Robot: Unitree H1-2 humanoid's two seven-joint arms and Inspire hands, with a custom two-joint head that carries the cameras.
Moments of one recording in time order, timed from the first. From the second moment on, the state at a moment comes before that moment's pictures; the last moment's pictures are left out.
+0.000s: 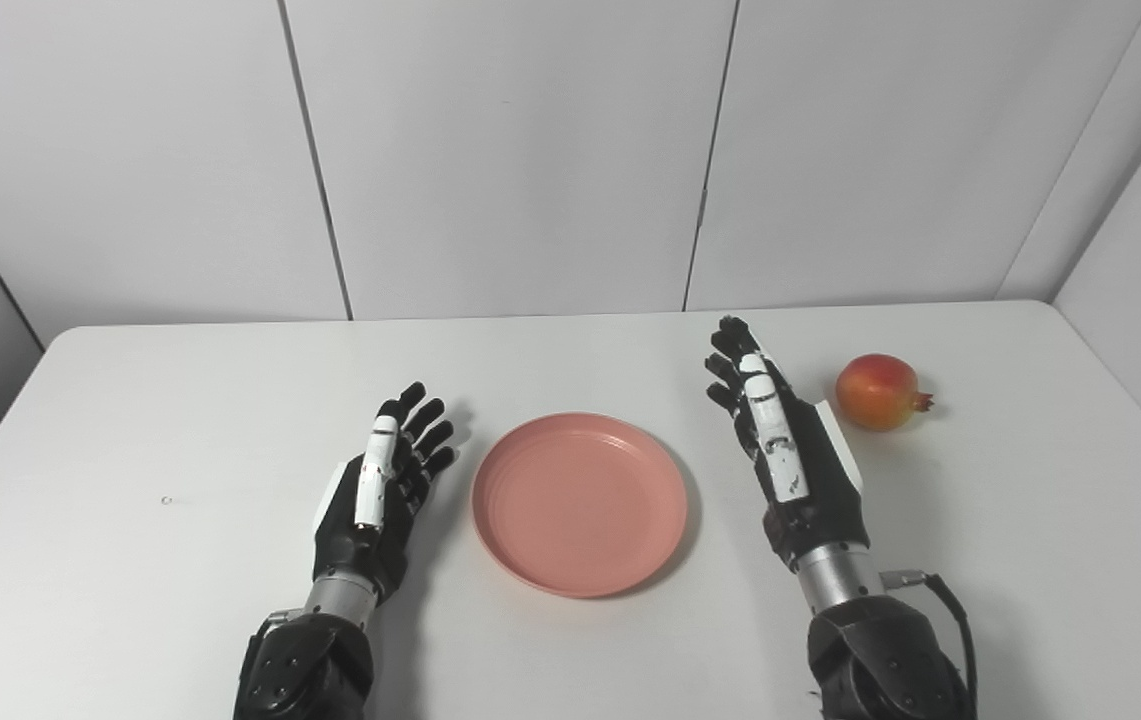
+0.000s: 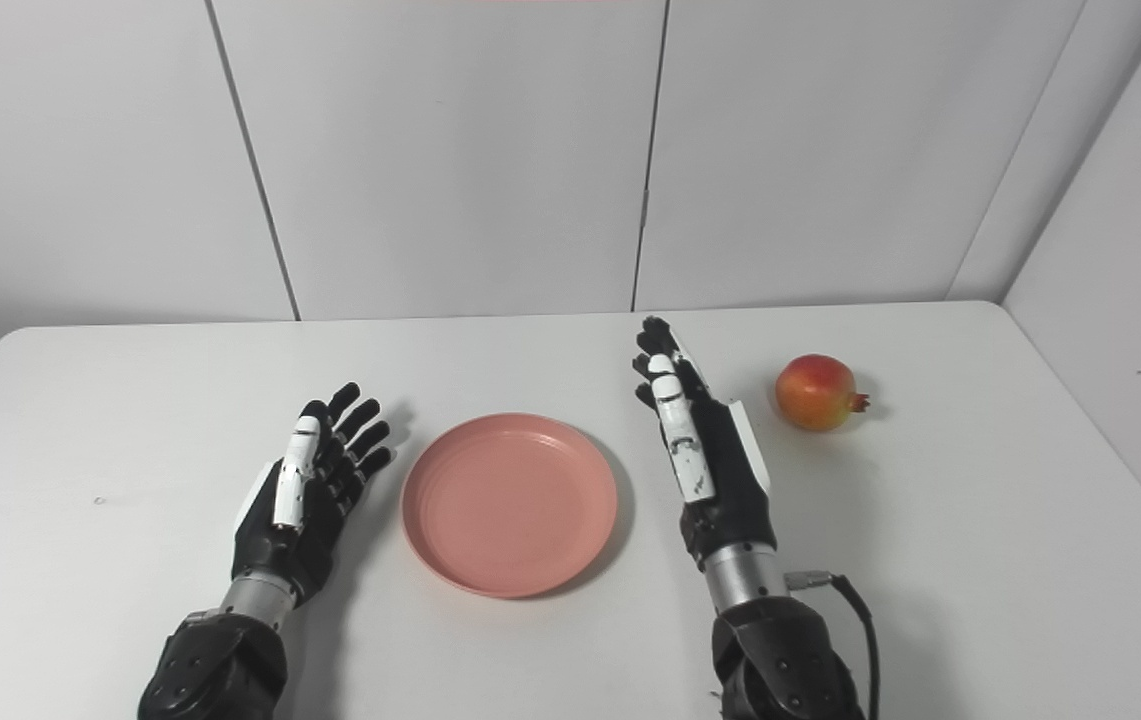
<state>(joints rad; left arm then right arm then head) -0.24 -0.05 0.04 0.02 -0.23 0.25 -0.08 -0.20 0.02 0.04 -0.34 -0.04 0.30 -0.01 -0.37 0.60</state>
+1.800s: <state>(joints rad) -0.25 -0.01 0.08 0.10 -0.33 0.18 -0.17 -0.34 -0.42 0.02 -0.13 -0.75 0.38 0.10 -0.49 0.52</state>
